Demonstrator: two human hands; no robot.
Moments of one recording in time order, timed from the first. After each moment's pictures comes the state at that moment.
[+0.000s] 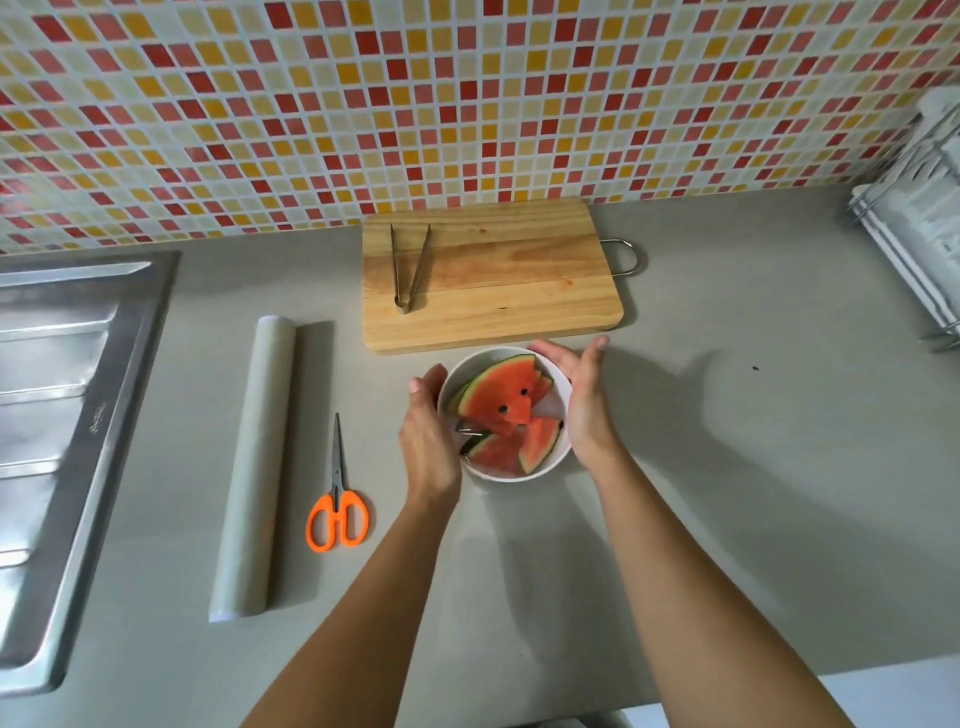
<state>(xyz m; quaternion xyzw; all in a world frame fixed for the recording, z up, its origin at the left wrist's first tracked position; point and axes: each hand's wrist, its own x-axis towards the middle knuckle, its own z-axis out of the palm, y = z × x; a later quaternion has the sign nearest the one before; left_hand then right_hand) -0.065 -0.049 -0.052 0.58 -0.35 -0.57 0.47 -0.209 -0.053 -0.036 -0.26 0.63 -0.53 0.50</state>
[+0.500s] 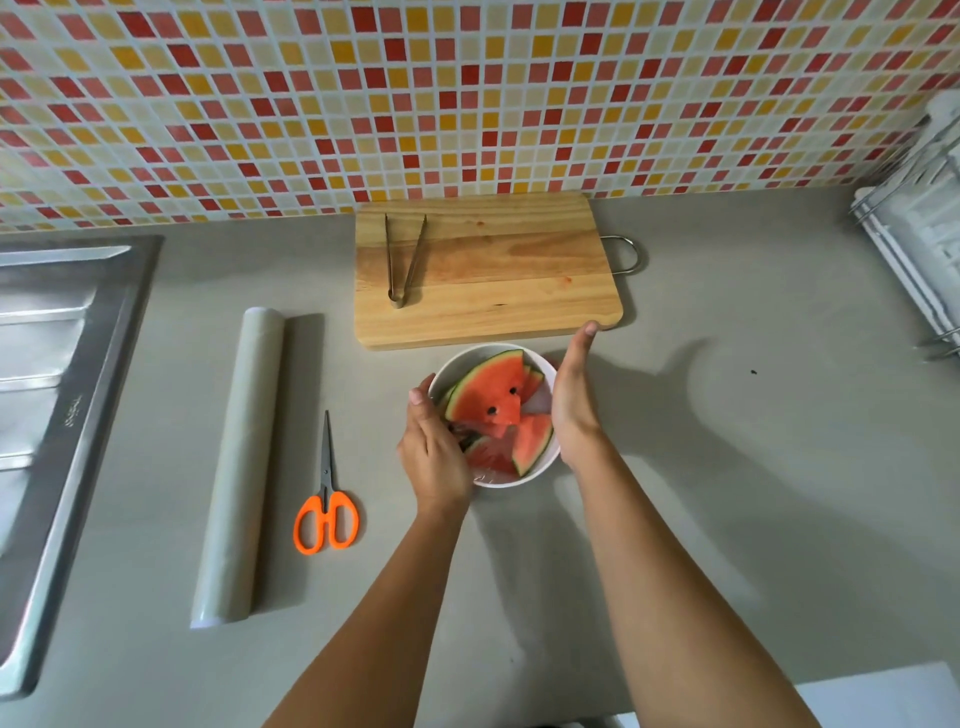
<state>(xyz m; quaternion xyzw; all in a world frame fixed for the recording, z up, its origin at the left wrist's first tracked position) -0.077 -0.040 -0.066 0.63 -0.36 -0.47 0.50 -0.203 -0.070 -0.039 -0.17 0.75 -0.42 0.48</state>
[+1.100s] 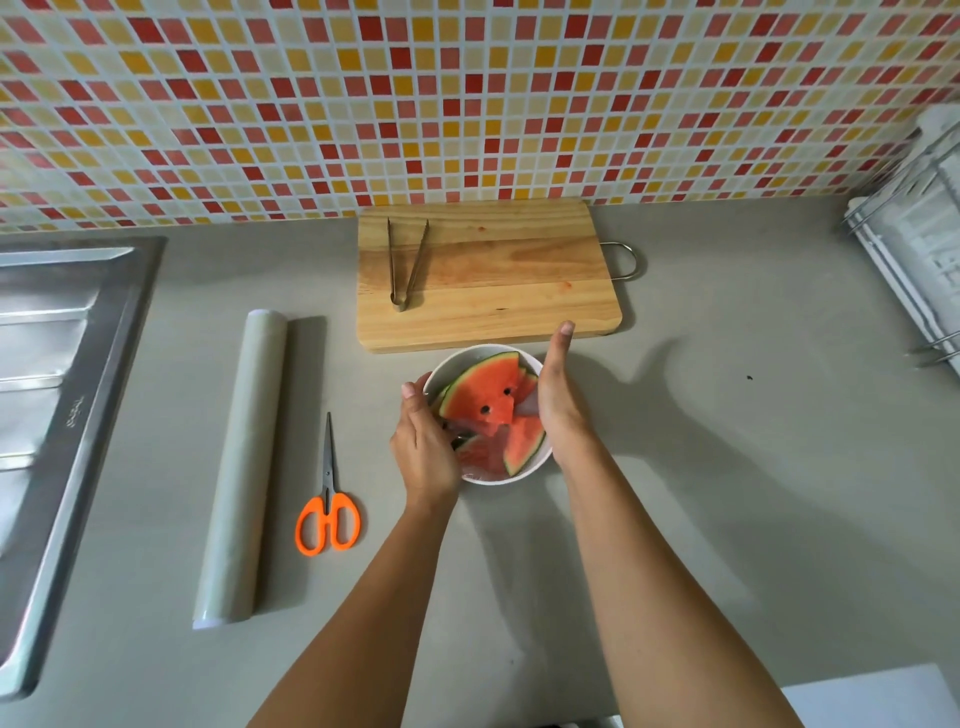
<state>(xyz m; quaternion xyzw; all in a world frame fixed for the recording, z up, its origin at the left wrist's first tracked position) -0.067 -0.048 -0.058 0.63 -0.36 -0.49 0.47 -0.190 -0.073 -0.027 -0.18 0.81 -0.31 0.46</state>
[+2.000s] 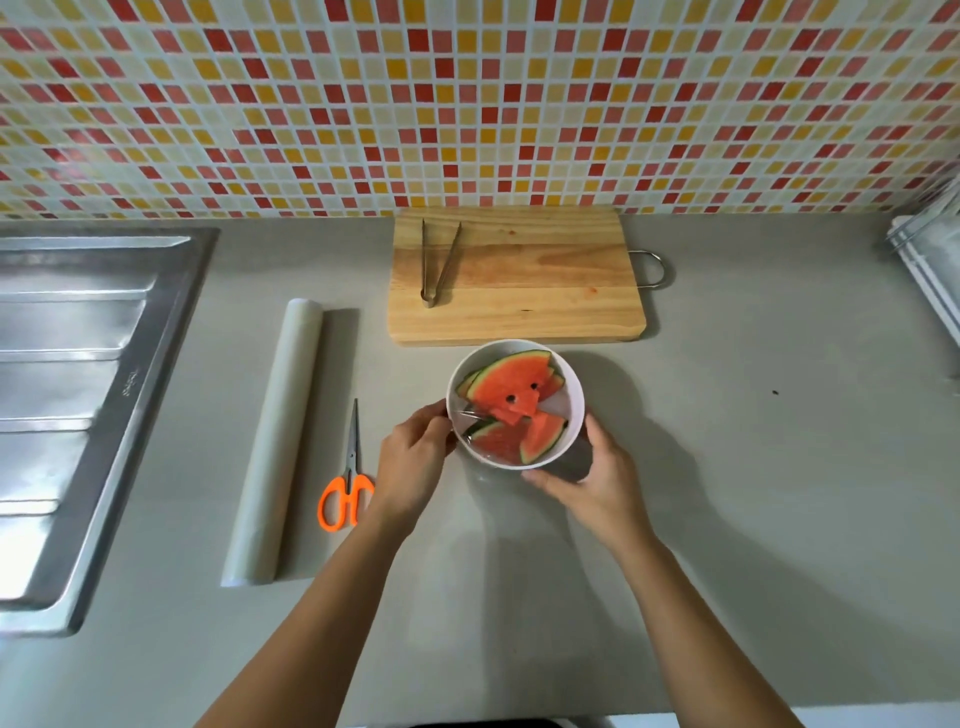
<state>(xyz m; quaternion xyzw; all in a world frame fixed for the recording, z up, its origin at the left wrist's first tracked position) -0.020 -0.033 -0.037 0.59 -0.43 -0.58 0.35 -0.216 0.019 -0.052 -0.53 0.69 -0.35 0.35</state>
